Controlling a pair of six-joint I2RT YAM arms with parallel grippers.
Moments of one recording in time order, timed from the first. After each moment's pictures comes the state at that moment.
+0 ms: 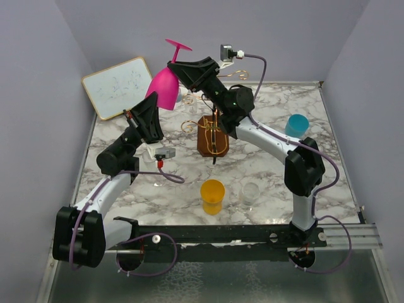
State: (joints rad) left arm -0.20 1.15 0.63 1.51 0.70 1.19; right arm 0.74 1.95 1.67 1.12 -0.28 1.06
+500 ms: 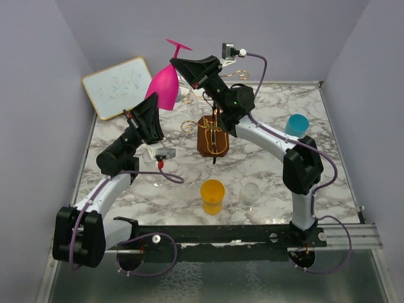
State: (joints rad) left arm -0.20 1.15 0.63 1.51 0.72 1.20; right arm 0.73 1.98 1.69 1.16 -0.27 1.14
